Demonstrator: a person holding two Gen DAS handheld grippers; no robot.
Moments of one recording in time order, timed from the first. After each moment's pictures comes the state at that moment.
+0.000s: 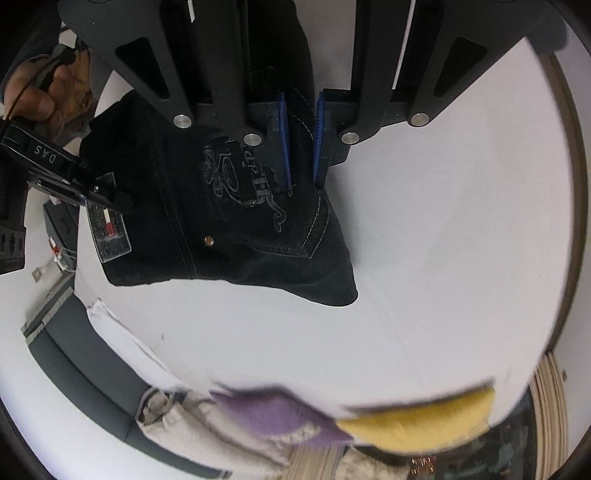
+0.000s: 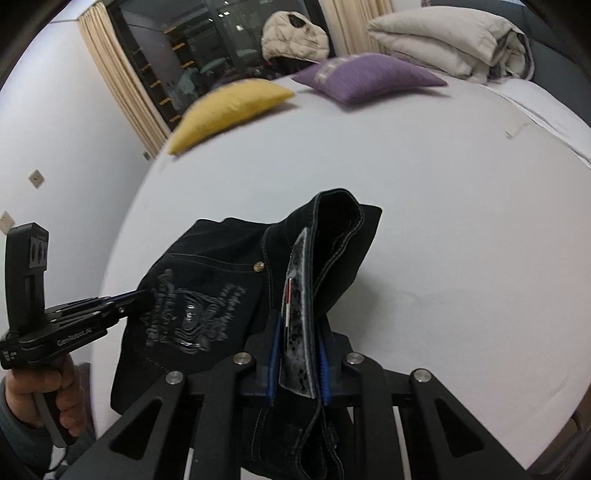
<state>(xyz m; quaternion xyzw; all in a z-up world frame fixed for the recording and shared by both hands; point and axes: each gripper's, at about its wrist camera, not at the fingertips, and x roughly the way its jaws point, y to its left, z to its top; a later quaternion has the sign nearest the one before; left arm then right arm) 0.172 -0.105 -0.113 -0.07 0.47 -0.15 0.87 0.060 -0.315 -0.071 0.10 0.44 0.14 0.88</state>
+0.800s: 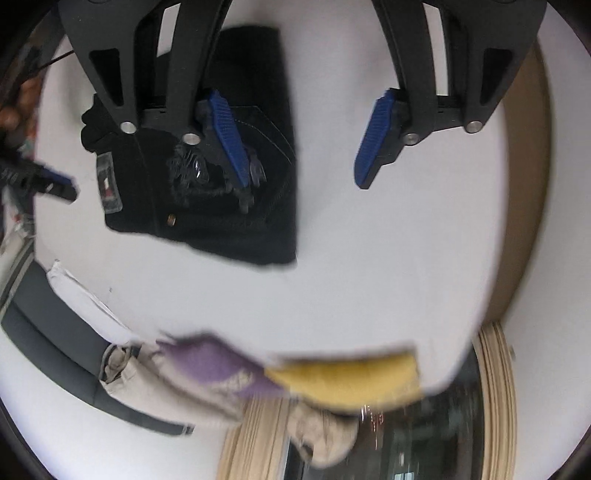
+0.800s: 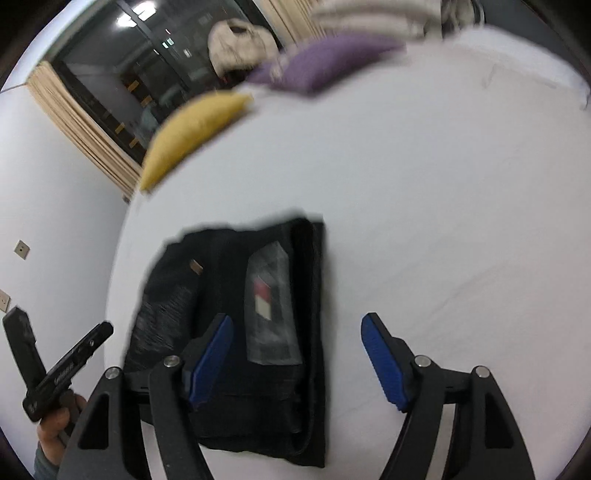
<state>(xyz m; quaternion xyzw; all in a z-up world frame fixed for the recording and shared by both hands) 0.155 0.005 -0.100 -0.04 0.37 -0.05 0.93 0.081 -0.317 -0.101 0.19 0.42 0.07 0.89</state>
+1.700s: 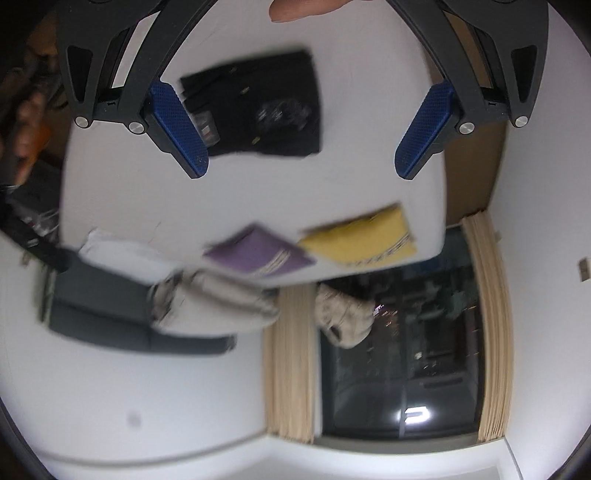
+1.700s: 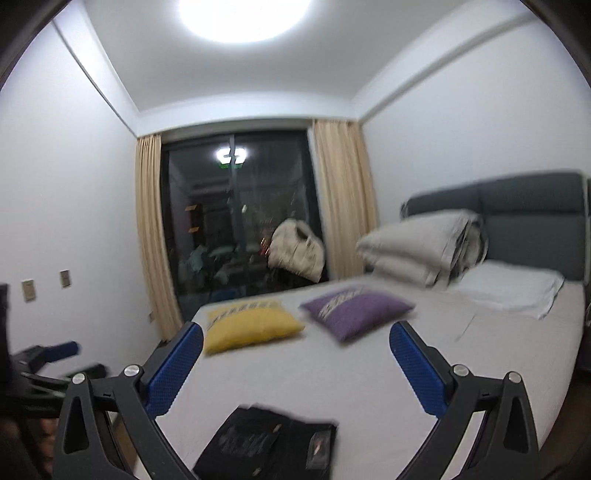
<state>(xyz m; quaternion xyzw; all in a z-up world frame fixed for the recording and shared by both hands) -0.046 -0.034 0.103 0.03 0.20 -0.05 0.98 -0.094 -0.283 0.112 0.07 0.07 0.07 0.99</state>
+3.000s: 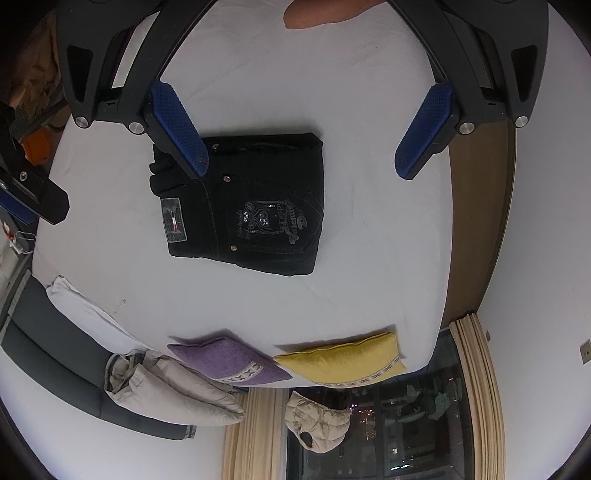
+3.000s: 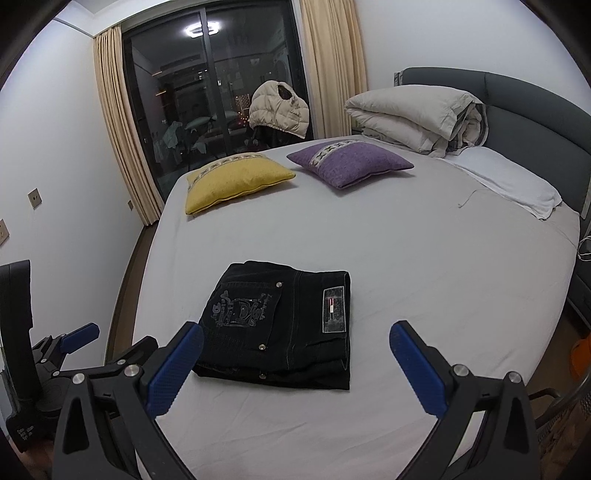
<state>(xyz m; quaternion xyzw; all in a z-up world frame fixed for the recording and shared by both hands) 0.030 -0.041 -0.025 -0.01 0.39 -0.02 0.92 -0.057 -0.232 0.020 0.06 0.33 0.03 0.94</state>
